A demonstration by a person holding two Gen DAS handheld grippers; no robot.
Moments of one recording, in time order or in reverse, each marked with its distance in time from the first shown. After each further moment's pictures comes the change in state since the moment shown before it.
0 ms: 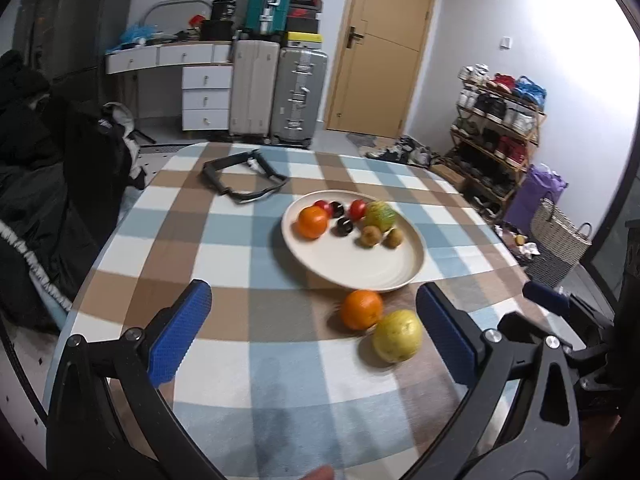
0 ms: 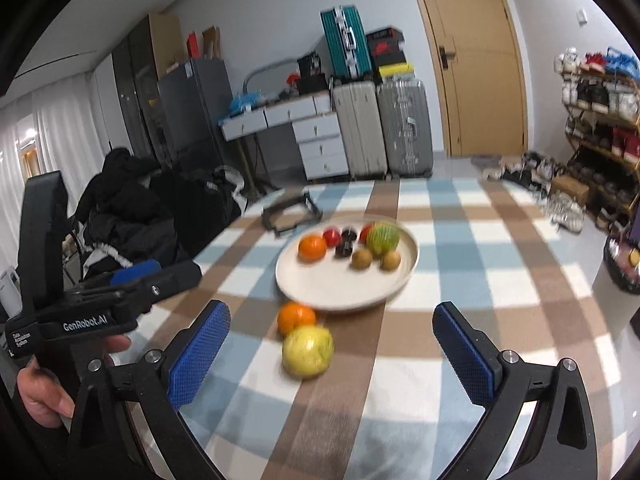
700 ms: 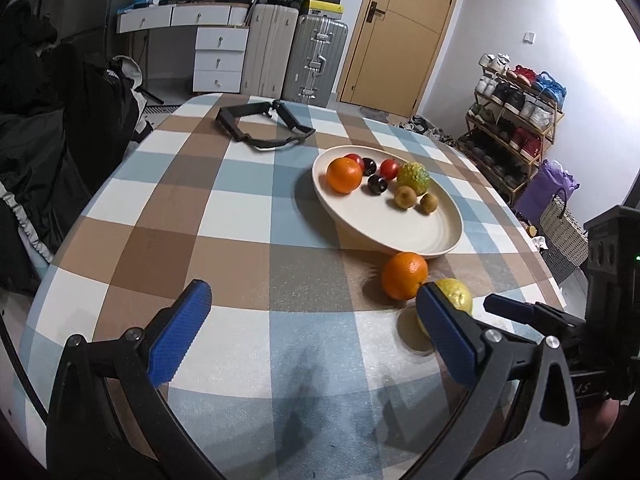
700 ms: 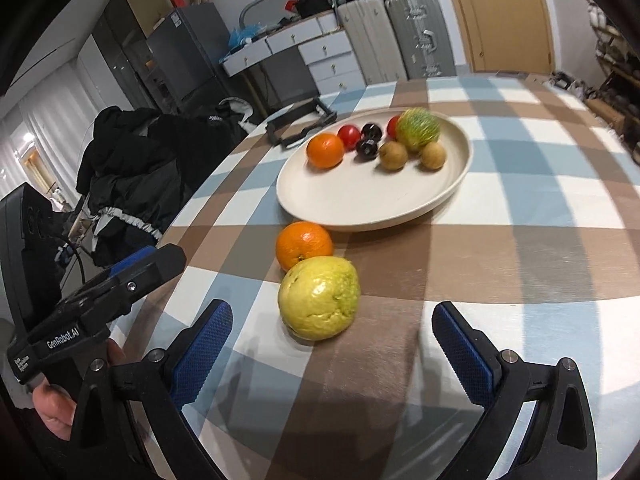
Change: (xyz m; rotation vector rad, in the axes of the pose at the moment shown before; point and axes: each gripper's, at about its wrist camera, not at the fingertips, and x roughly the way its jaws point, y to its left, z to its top) left arm 0.062 0.034 -0.021 -0.078 0.118 -0.006; right arm 0.091 -0.008 -0.027 0.088 0.294 0.123
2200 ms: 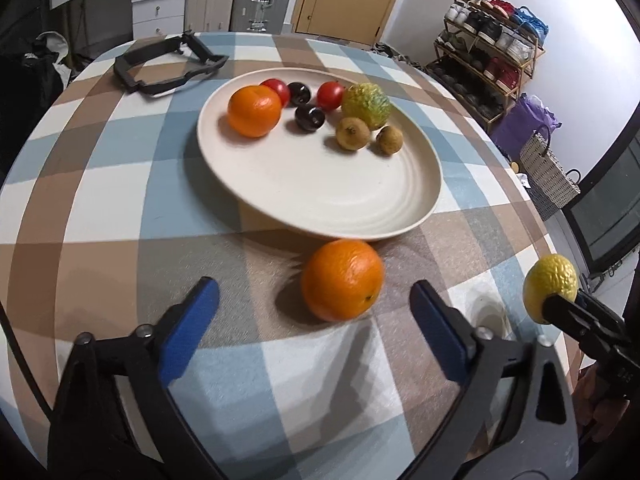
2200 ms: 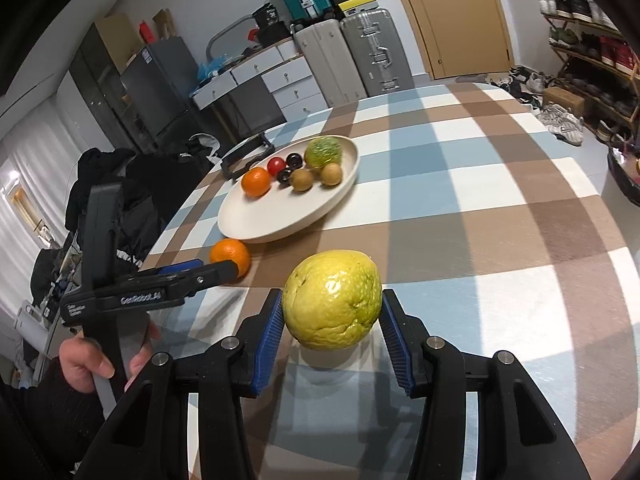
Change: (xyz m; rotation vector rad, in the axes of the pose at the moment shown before) left arm 0.107 -0.060 0.017 0.107 0.268 -0.126; right arm -0.072 -0.074 -0.020 0.103 -0.102 -0.070
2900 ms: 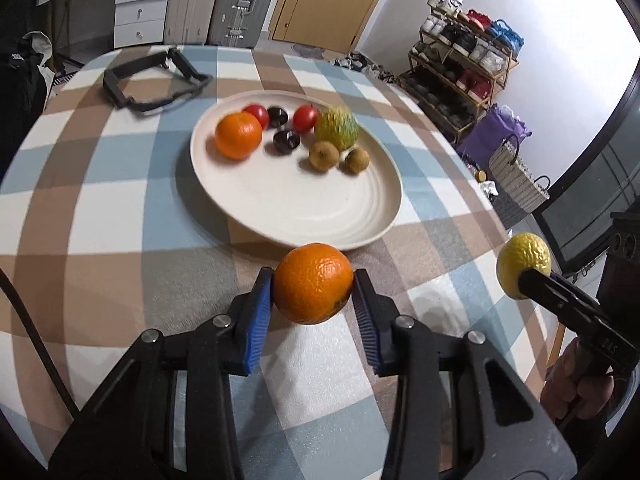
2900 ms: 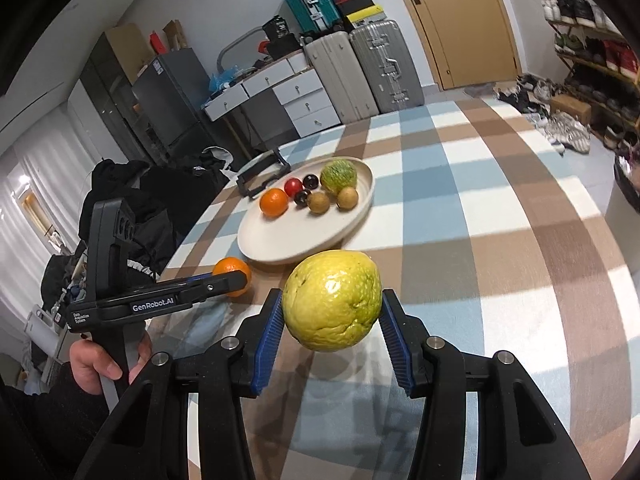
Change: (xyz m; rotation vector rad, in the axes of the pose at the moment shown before) left arm -0.040 0.008 0.007 -0.002 -0.030 -0.113; right arm -0.014 0.012 0.017 -0.016 -0.048 0.044
